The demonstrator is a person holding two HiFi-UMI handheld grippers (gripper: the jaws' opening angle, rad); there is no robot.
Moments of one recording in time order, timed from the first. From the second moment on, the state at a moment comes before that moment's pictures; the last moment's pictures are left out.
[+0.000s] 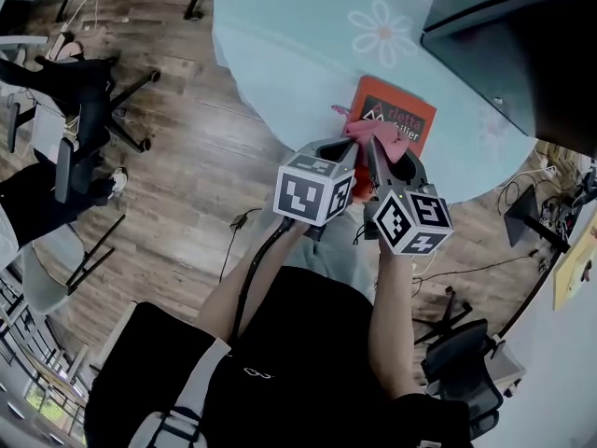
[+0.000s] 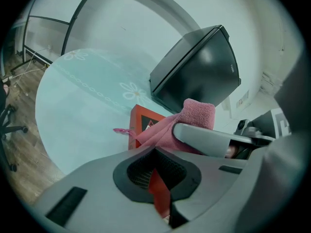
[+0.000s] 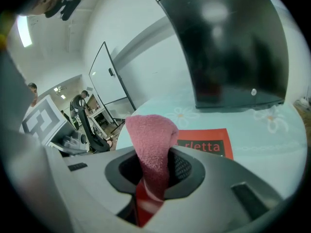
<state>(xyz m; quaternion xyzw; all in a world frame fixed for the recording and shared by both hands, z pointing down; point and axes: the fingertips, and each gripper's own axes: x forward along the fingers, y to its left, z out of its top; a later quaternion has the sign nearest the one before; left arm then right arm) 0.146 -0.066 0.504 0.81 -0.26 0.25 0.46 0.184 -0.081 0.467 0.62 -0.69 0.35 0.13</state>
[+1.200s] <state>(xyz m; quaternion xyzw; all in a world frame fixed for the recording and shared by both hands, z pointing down) 0.230 -0.021 0.494 0.84 -0.17 0.27 0.45 0.273 -0.031 0.436 0.70 -0.63 0.33 0.09</state>
